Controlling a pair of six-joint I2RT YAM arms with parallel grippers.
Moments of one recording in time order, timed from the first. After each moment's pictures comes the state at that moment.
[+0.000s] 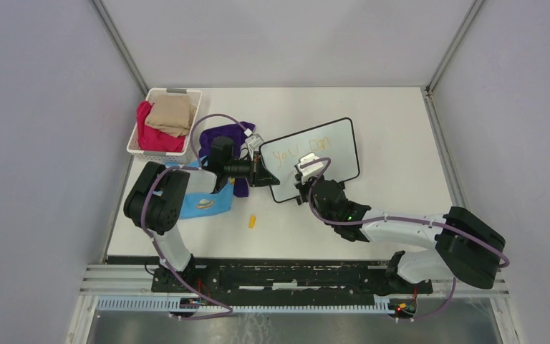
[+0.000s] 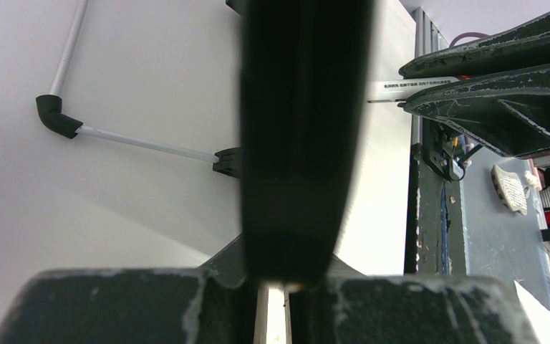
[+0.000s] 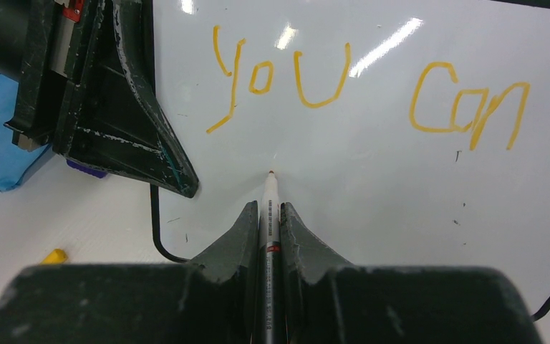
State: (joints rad) left arm -0.34 1.78 0.75 0.52 1.03 -0.20; right arm 1.00 1.32 0.57 0.51 0.53 0.03
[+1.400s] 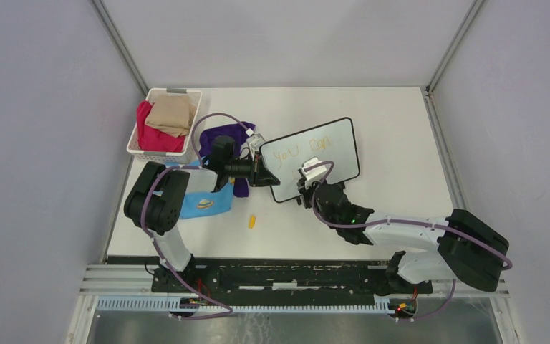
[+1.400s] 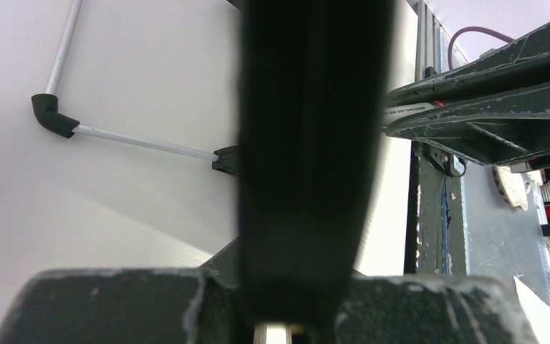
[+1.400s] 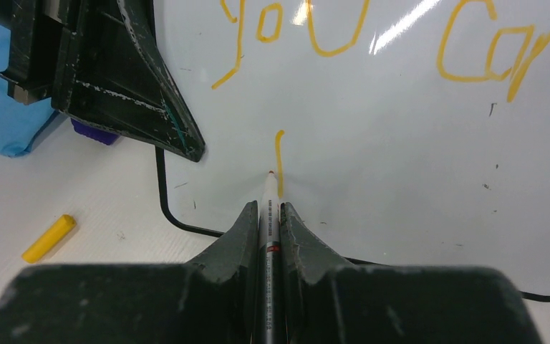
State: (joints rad) left arm -0.35 1.78 0.77 0.46 1.03 -0.17; right arm 1.00 1.29 0.50 0.48 0.49 0.10
